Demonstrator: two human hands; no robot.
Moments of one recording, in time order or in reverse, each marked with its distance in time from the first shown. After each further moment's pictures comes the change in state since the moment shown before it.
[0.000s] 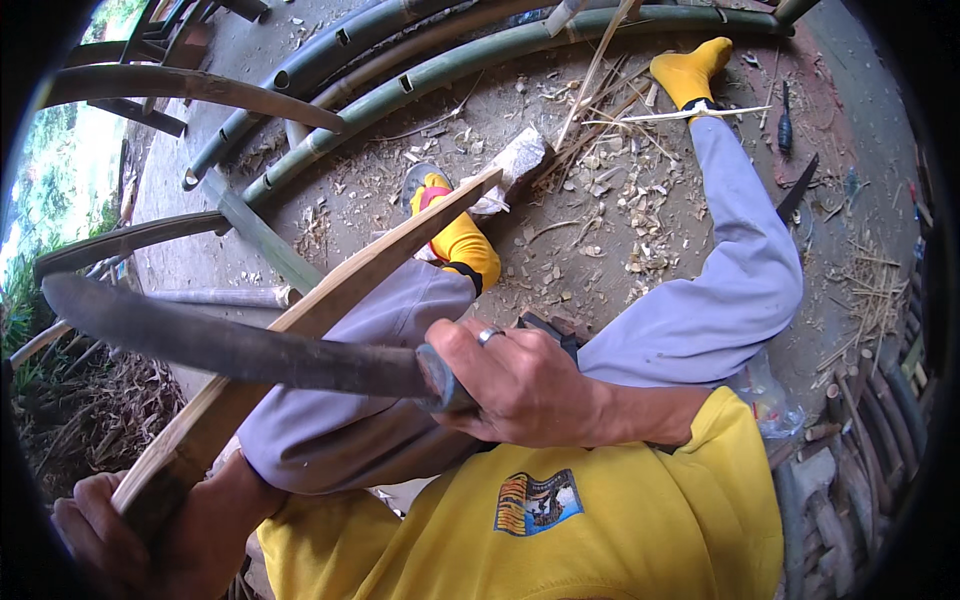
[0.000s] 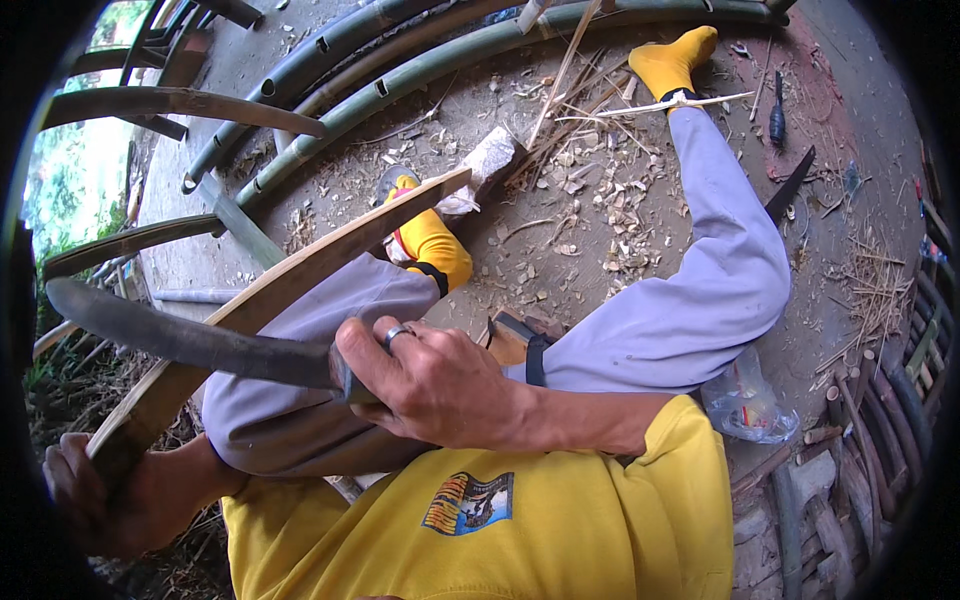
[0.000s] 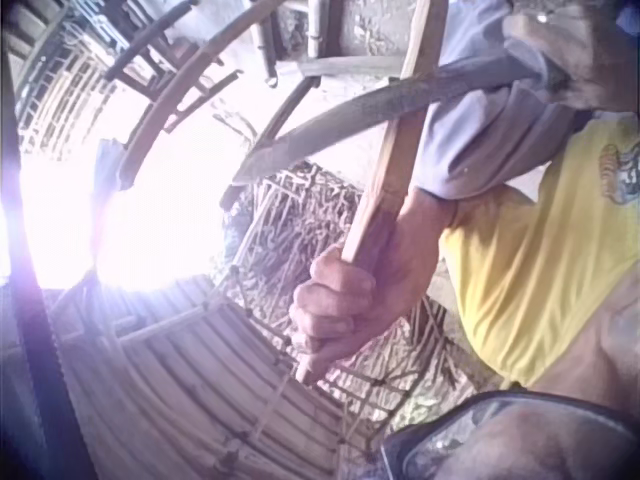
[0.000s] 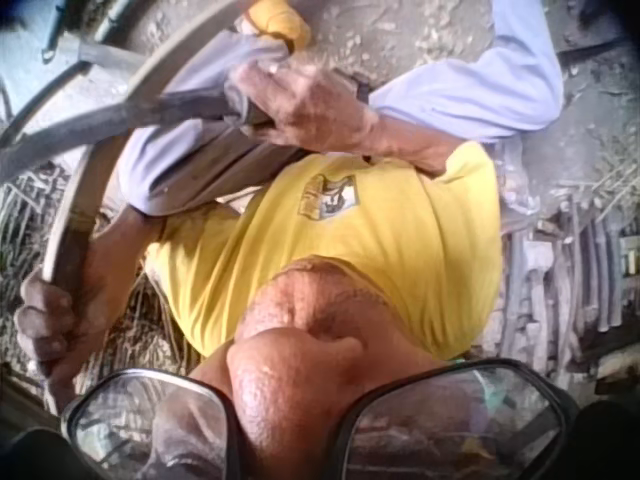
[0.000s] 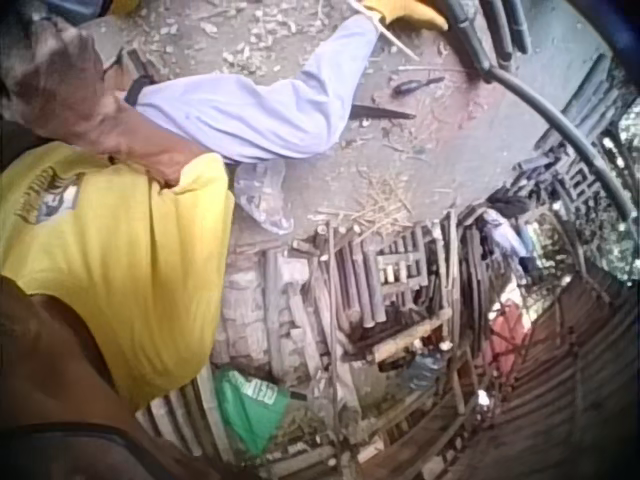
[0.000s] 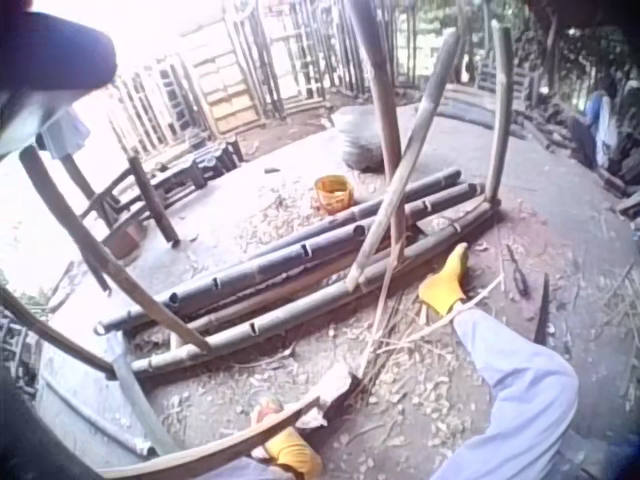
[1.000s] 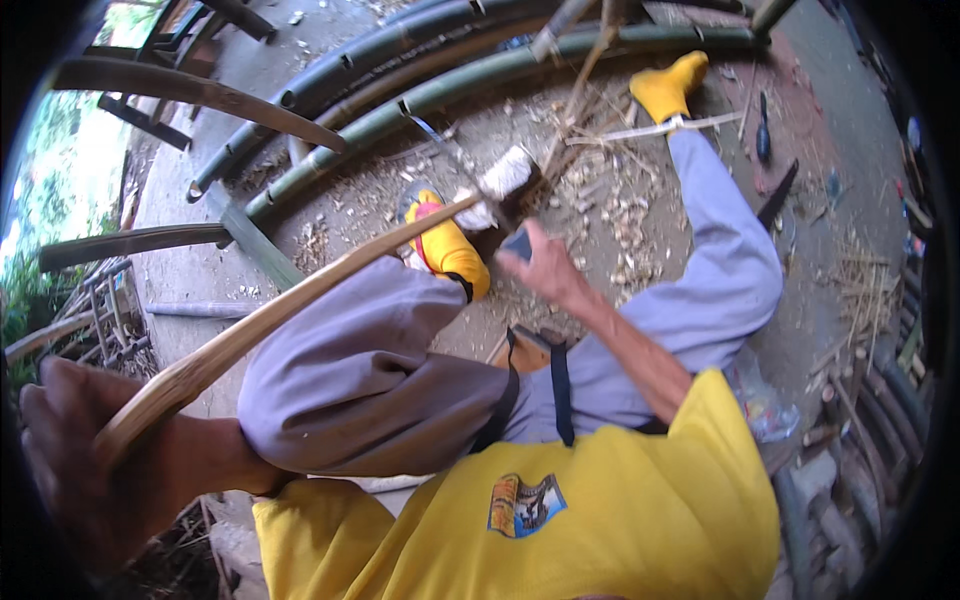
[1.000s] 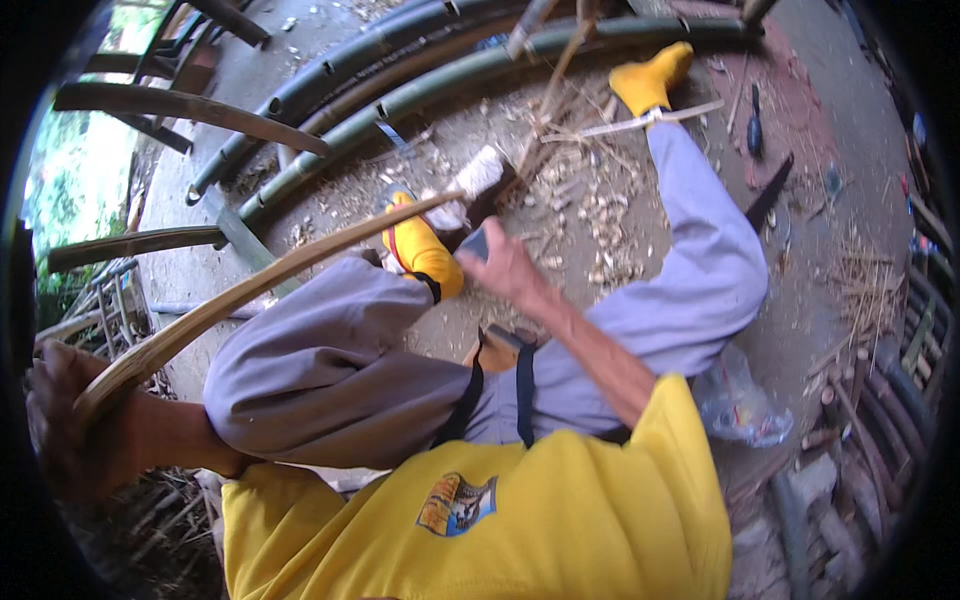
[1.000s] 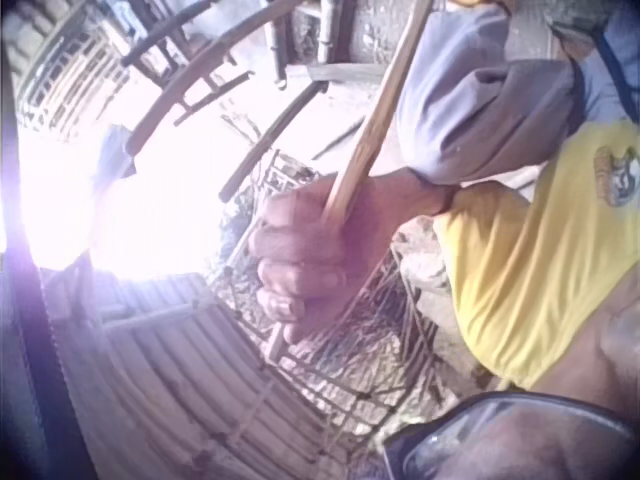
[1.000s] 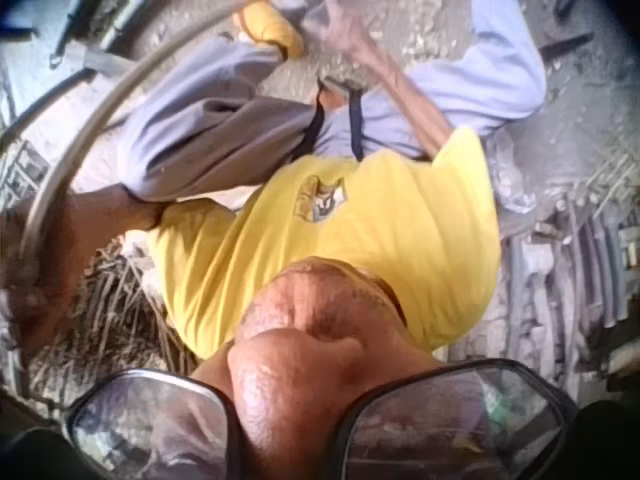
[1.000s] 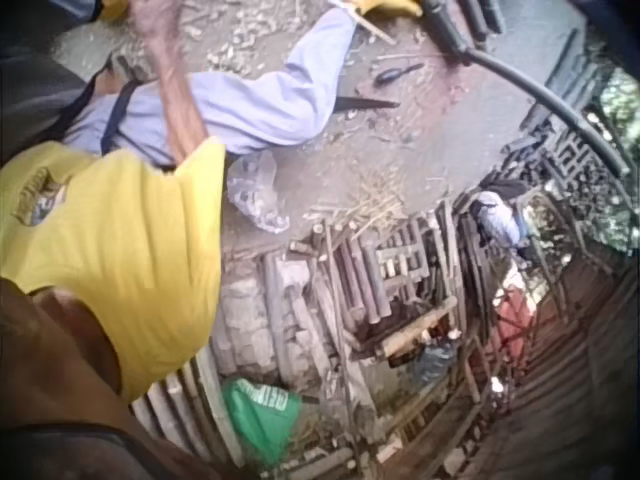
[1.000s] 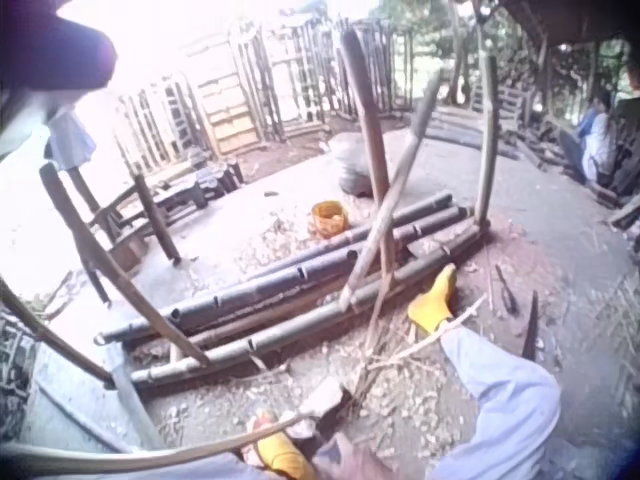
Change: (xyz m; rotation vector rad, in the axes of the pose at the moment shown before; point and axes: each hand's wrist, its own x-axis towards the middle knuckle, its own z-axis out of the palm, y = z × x) left_hand 0.014 0.024 0.016 -1.877 0.171 -0.718; right_hand -0.031 0.151 0.007 0.031 0.014 0.643
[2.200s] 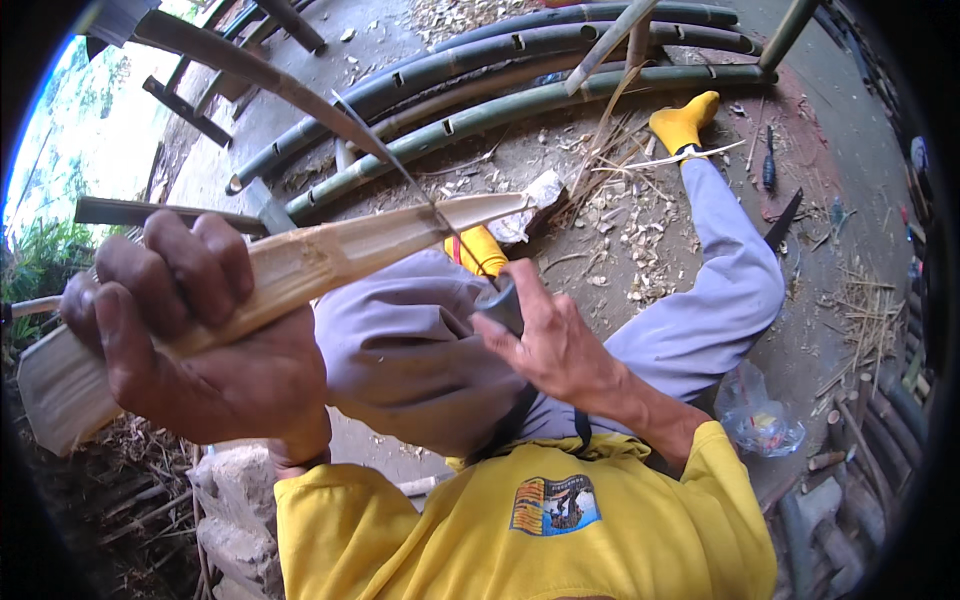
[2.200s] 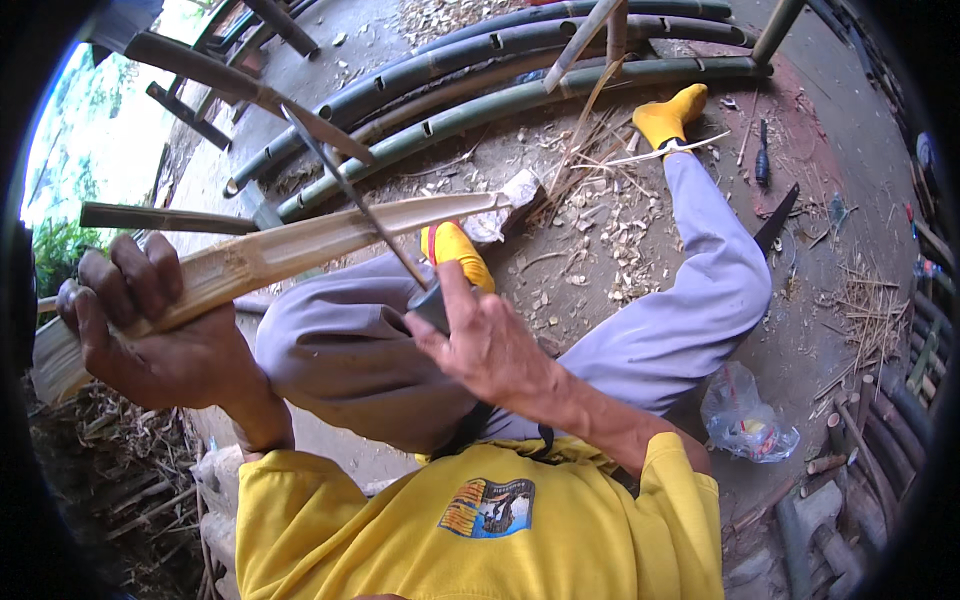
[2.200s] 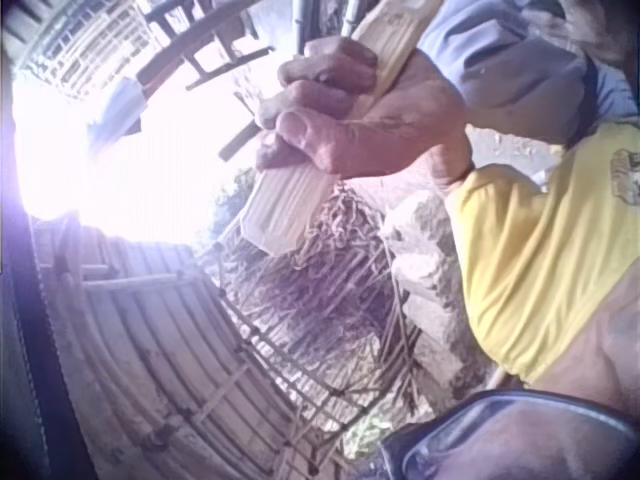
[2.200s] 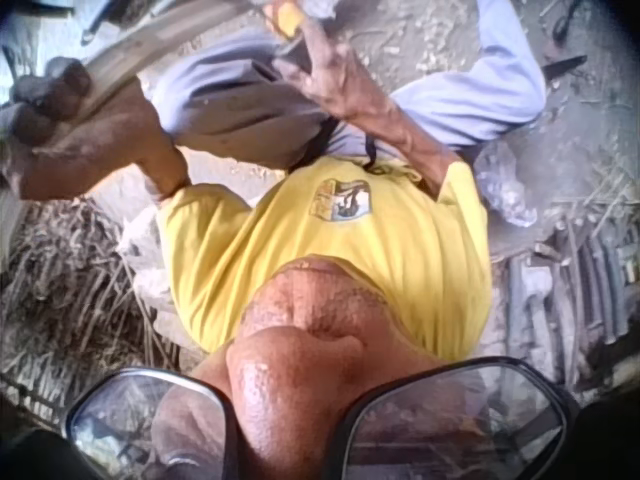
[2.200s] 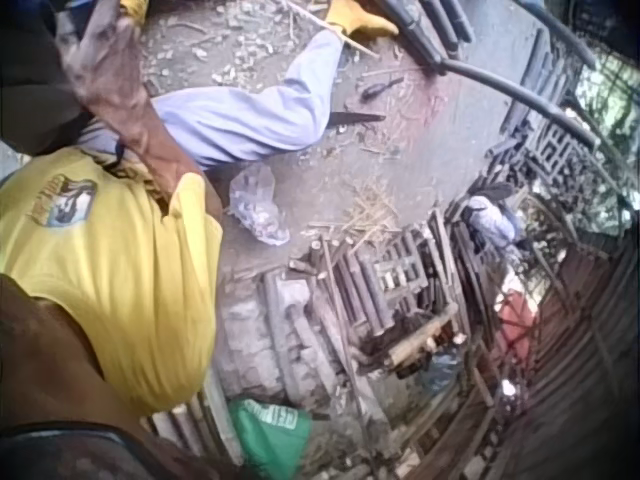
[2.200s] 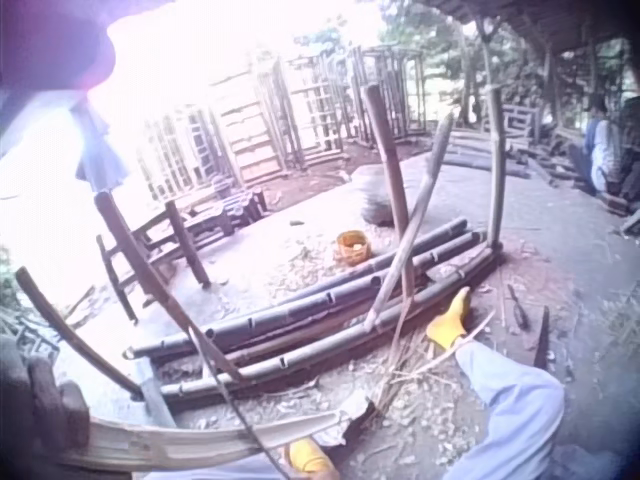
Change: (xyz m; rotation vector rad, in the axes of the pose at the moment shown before) left_hand -0.009 0.000 0.064 -0.291 0.134 -0.164; right_hand -0.104 -0.164 -0.011 -0.008 -0.007 -0.398
